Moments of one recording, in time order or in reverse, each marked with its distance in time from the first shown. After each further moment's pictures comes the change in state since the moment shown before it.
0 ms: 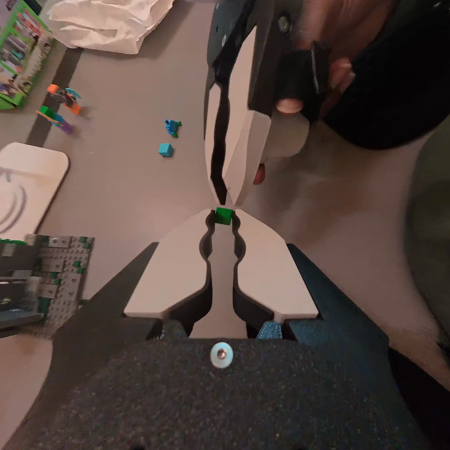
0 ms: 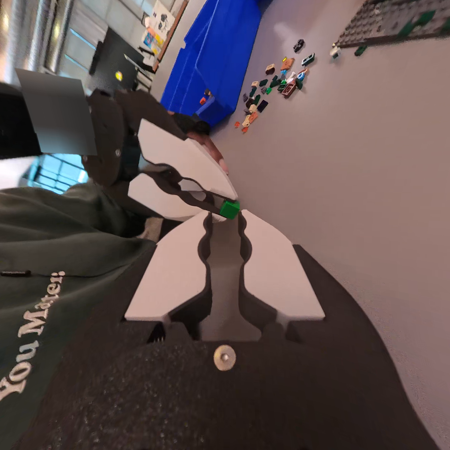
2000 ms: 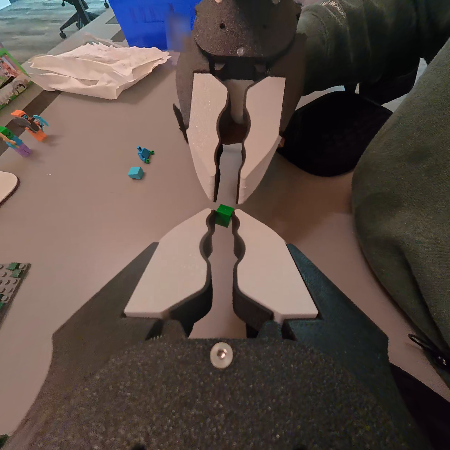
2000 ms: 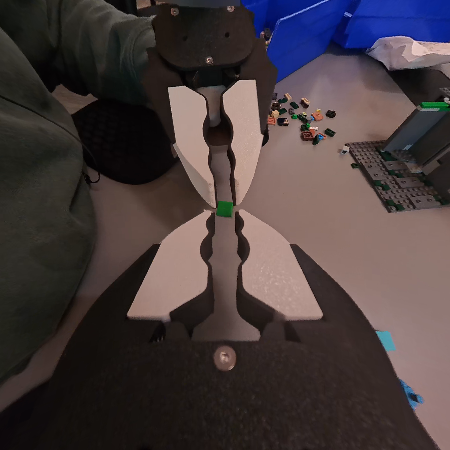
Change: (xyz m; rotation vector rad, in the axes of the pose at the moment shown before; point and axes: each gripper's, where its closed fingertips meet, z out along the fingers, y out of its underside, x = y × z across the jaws) left arm 0.020 0.001 0.002 0.273 0.156 -0.088; right arm -0.001 0.020 -0.002 -0.144 0.103 -0.919
